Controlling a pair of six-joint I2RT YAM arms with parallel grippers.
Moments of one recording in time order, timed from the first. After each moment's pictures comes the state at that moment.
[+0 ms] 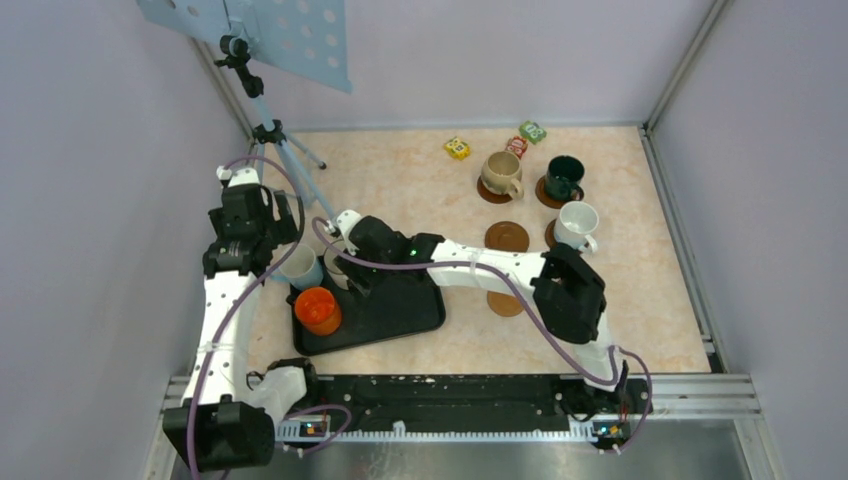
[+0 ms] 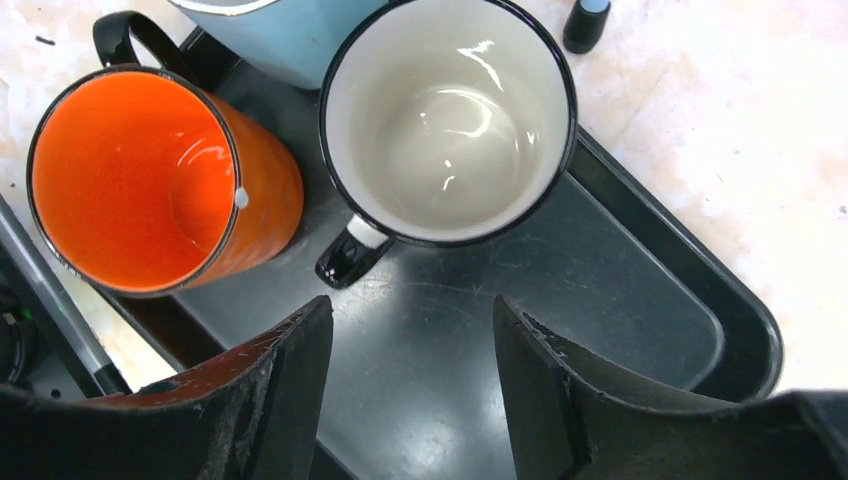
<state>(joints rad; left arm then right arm) 0.10 1.01 1.01 -0.66 -0.29 -0.13 1.15 2.01 1.64 -0.33 0.09 0.12</state>
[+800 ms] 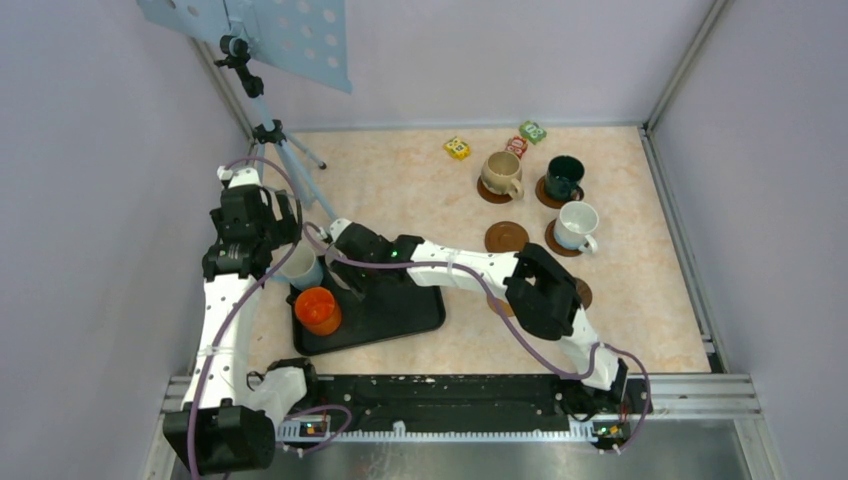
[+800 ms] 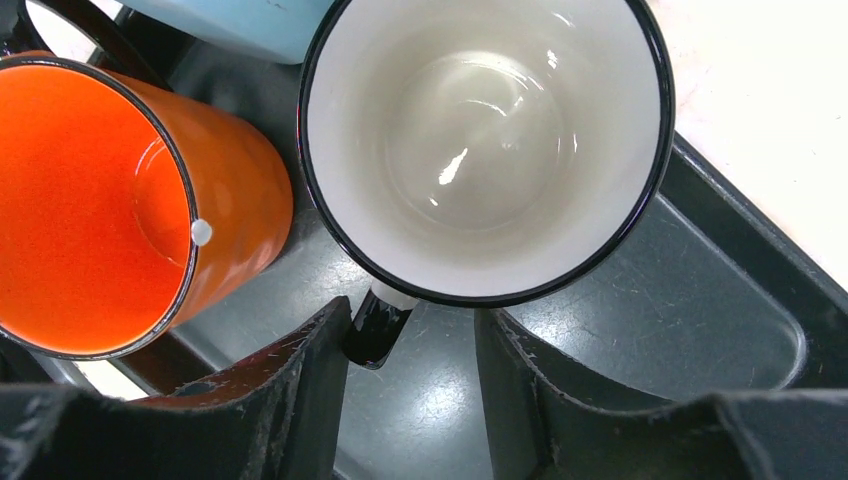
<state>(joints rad) 0.10 0.99 1.00 -0.64 -0.25 -0.14 1.16 2.19 1.81 -0.46 0.10 0.20</state>
